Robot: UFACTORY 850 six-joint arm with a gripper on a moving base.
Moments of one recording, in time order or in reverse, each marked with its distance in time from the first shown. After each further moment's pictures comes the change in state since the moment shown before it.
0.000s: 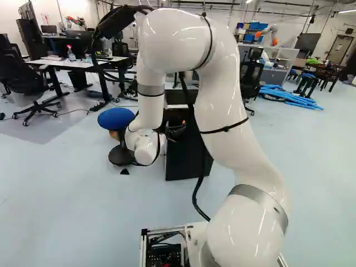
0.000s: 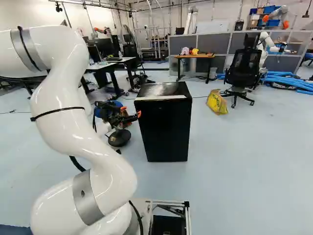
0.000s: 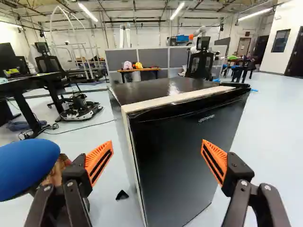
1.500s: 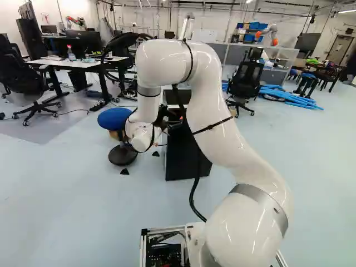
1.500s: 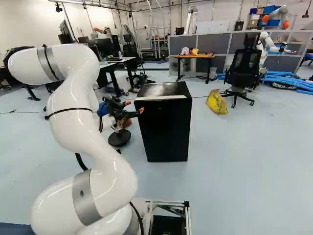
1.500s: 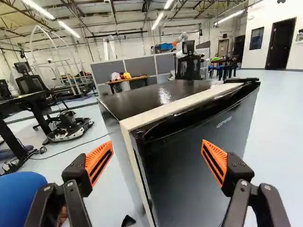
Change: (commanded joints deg) arm -4.6 -8.1 -14.1 1.0 0.0 0.0
